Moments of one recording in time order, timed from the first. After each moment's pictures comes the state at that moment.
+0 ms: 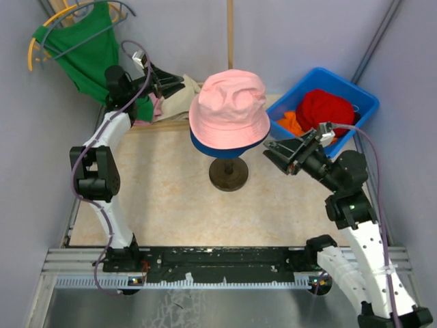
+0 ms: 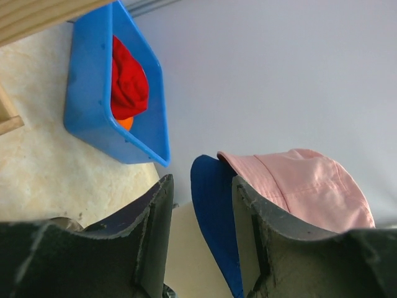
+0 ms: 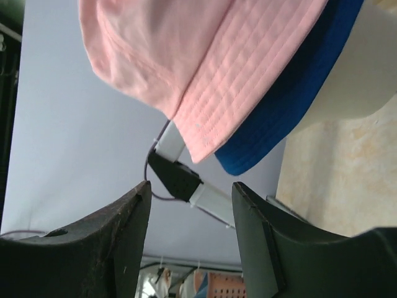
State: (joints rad) left arm -0.03 1.96 1.61 0.52 1.03 -1.37; right arm 0.19 0.65 0.82 -0.10 -0.58 1.39
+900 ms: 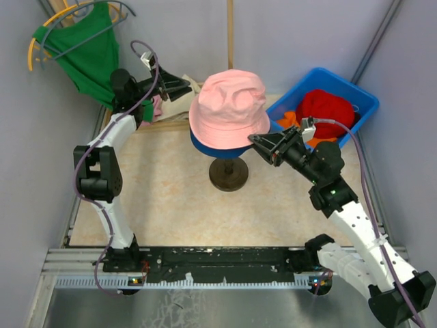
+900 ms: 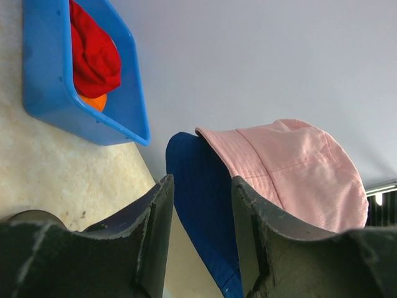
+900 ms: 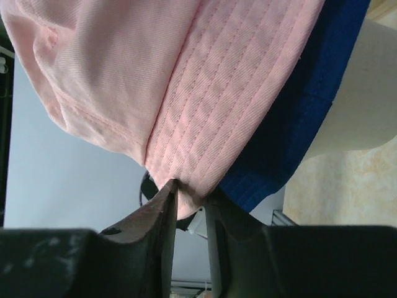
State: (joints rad) left arm -0.09 1.96 1.58 0.68 1.10 -1.48; right arm 0.44 0.81 0.79 0.08 -0.33 1.44
